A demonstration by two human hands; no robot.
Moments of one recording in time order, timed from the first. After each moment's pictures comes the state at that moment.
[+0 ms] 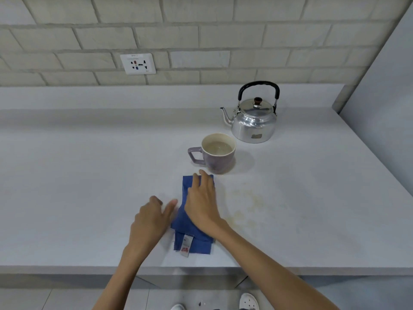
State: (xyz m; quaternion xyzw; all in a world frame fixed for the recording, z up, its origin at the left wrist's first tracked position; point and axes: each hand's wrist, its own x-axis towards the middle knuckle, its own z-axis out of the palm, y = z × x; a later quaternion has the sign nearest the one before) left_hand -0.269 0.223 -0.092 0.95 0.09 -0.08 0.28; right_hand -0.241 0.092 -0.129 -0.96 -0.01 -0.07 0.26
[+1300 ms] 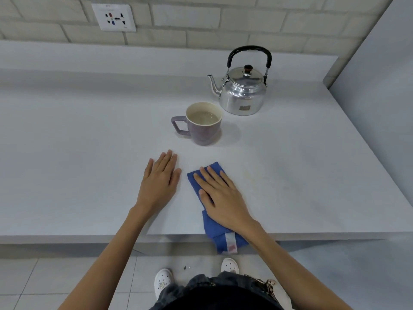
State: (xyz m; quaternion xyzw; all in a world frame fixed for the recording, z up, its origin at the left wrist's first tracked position) left_hand -0.245 0.187 -0.151 0.97 -0.15 0.03 0.20; right_hand -0.315 0.001 -0.143 -0.97 -0.14 -0.02 0.18
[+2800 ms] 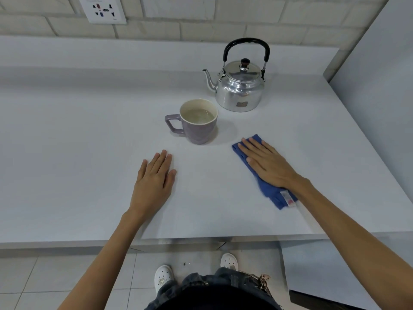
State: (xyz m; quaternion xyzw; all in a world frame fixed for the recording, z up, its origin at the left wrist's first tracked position) left_hand -0.247 0.187 -0.152 0.97 -0.15 0.04 0.19; right_hand -0.247 -0.150 -0.143 -0.99 -0.15 0.01 0.06
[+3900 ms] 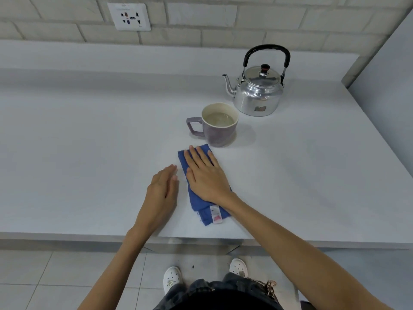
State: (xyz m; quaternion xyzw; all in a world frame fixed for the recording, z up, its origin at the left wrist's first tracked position) left_hand -0.279 0.214 -0.130 0.91 -0.07 0.02 0.41; right_hand -0.237 0.061 -0.152 -0.98 -0.15 -0.04 0.10
